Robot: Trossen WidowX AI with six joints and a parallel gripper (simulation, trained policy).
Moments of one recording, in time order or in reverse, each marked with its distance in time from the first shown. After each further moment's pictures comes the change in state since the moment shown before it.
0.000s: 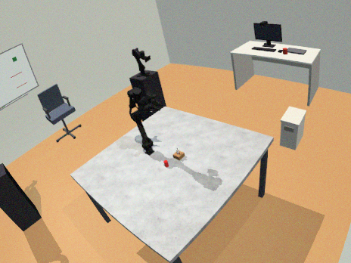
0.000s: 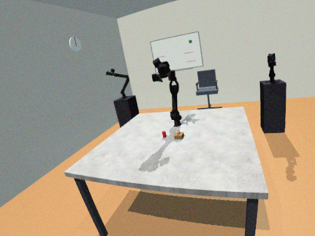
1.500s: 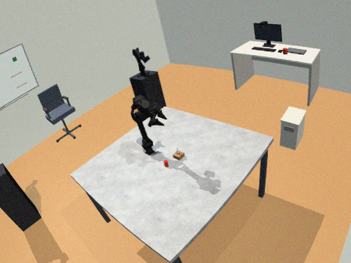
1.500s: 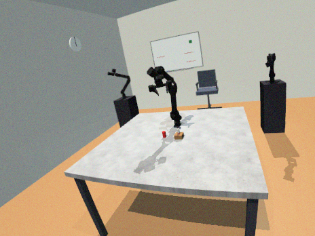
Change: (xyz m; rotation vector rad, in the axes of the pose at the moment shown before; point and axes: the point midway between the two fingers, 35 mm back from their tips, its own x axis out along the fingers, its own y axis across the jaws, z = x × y) arm 0.059 -0.044 -0.062 0.031 0.294 0.032
